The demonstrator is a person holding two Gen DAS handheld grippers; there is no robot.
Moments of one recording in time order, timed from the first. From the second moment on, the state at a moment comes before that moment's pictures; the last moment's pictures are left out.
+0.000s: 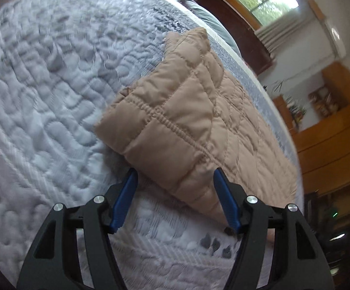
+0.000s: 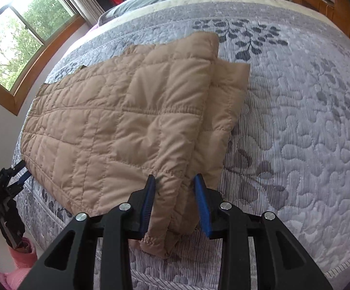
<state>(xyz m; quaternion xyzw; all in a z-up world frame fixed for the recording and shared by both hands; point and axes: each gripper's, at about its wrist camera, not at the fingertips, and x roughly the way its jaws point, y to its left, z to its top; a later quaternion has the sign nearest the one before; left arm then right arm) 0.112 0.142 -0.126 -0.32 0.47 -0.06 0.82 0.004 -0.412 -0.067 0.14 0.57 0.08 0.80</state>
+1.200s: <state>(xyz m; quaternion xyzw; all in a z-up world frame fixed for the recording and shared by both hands) 0.133 0.166 -0.158 -0.43 0.45 -0.08 0.78 0.017 -0.406 -0.086 0.14 0.58 0.08 0.80</state>
